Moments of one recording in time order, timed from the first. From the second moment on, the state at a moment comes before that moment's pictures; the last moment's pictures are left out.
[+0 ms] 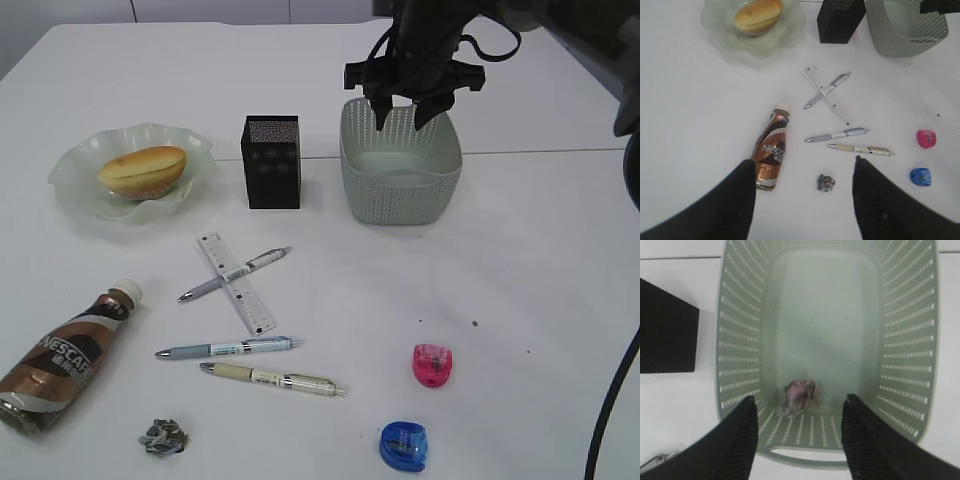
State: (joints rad) left arm -0.13 0.92 -1.29 -0.15 1.26 -0.13; right arm 0.33 2.42 -2.47 -0.11 1.25 0.33
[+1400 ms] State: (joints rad) left arm -0.13 0.92 -1.29 -0.18 1.26 -0.13; right arm 0.74 1.87 -1.82 0.02 1.25 0.08
